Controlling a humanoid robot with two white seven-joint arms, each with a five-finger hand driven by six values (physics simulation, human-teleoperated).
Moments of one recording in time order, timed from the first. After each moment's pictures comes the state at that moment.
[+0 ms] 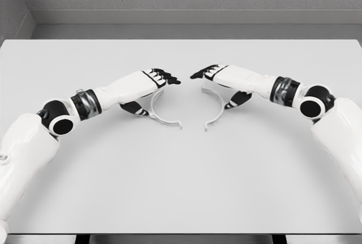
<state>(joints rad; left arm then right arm) -0.53 0.39 -0.51 -1.24 -0.64 -0.61 -0.30 -0.63 -0.41 0.52 -1.14 0.48 -0.61 0.49</state>
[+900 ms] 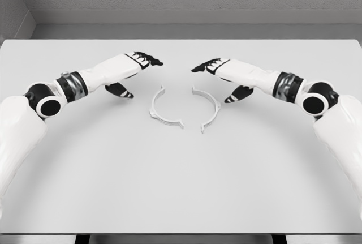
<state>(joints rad) -0.66 0.41 -0.51 -1.08 -0.64 -0.61 -0.30 -0.64 -0.41 0.50 -1.14 0.46 -0.61 0.48</state>
